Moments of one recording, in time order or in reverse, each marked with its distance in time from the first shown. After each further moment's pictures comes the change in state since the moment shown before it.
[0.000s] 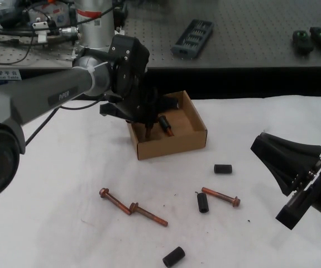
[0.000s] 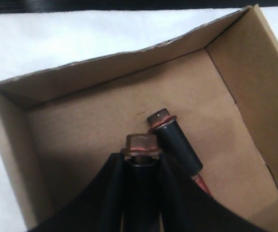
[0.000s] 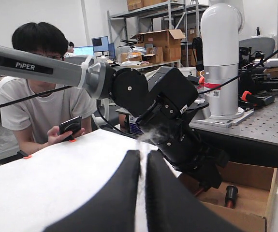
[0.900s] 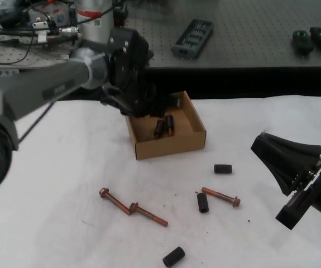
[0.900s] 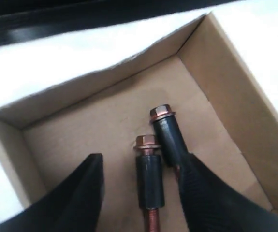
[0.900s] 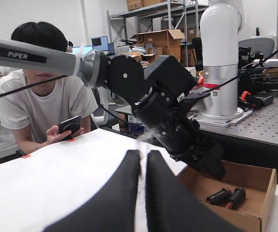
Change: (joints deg) left arm -0.1 -4.8 -0.3 2.2 1.9 8.5; right arm 0.0 0.0 0.0 0.0 0.2 -0.6
